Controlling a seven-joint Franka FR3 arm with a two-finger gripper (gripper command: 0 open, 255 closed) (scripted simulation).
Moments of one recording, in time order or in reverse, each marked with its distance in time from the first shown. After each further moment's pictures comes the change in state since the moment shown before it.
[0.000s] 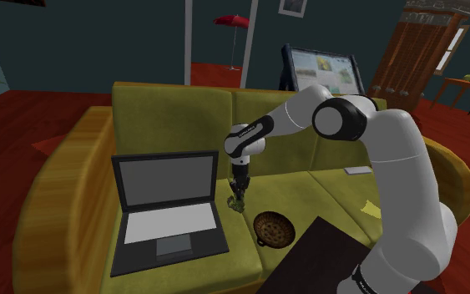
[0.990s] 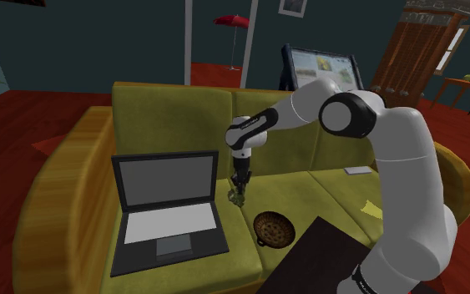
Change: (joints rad) arm -0.001 -0.066 -0.002 -0.006 -0.004 -0.060 0.006
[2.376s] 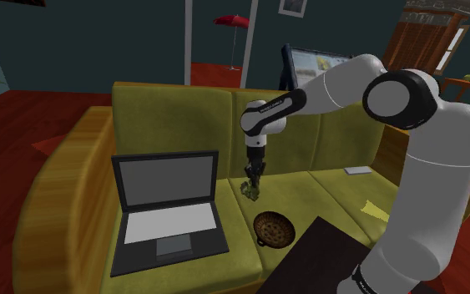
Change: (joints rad) arm -0.004 -0.320 -0.008 -0.250 -0.007 -0.071 -0.001
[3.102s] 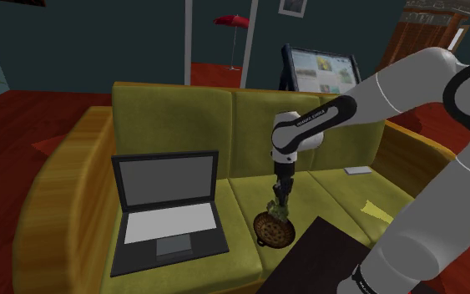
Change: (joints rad) arm -0.013 -0.387 -0.014 -0.502 -0.009 0.113 -0.031
